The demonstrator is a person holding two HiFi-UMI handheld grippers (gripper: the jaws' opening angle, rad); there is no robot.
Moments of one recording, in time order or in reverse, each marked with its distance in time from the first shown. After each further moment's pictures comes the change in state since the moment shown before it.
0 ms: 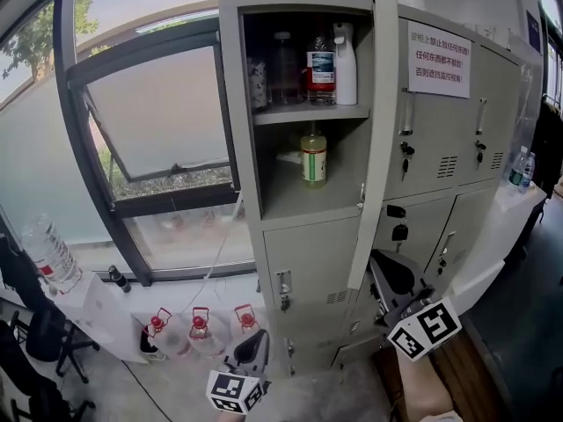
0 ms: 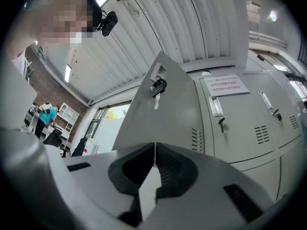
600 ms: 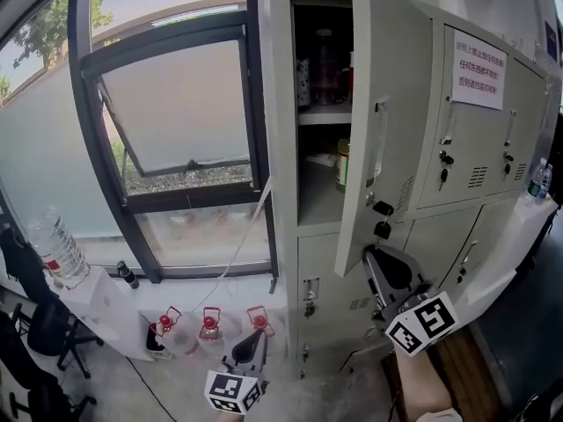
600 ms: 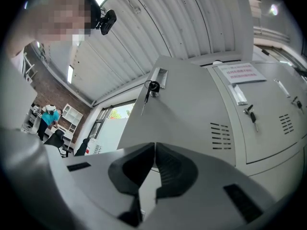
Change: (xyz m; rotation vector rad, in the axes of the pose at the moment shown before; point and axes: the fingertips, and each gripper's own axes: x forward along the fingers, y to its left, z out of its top) left arm -0.013 0.076 -0.001 -0.010 -0.011 0.058; right arm 0.077 0.036 -0.020 0.004 -0.003 0.050
